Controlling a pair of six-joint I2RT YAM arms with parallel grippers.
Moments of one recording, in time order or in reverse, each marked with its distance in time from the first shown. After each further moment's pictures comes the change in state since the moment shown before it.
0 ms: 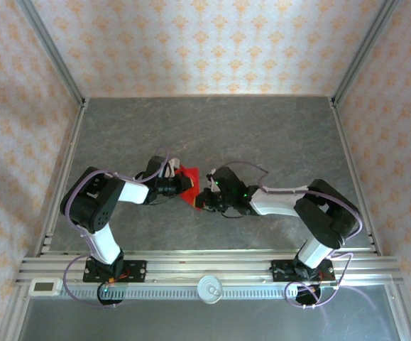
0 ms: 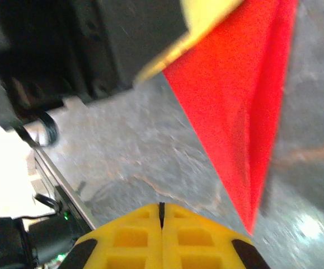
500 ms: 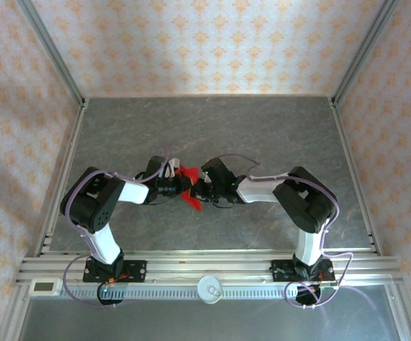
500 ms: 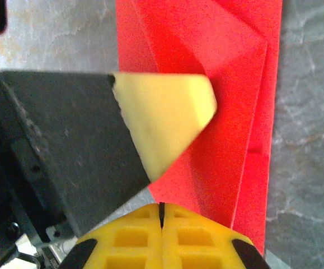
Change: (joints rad) left arm -0.002 0.000 0.001 0.000 -0.001 0.000; right arm -0.037 0.197 0.180 -0.046 0.051 -0.007
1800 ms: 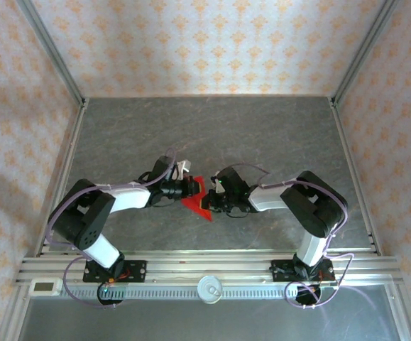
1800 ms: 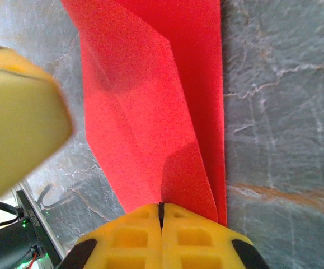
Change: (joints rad) left arm -0.119 -0.143 0.027 -0.183 0.003 0.079; right arm -0.043 -0.084 -0.225 0.084 -0.112 -0.093
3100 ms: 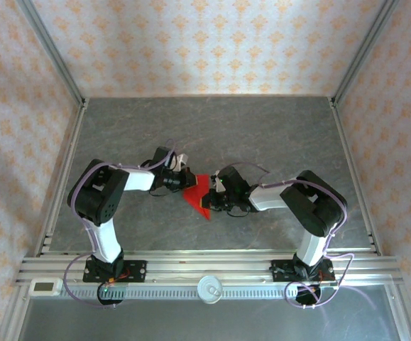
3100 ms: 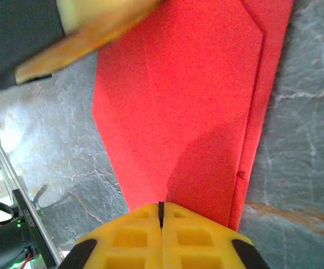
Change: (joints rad) left arm 0.134 0.227 0.191 -0.098 0.067 0.063; right arm -0.010 0.007 -0.002 0.013 -0.001 -0.043
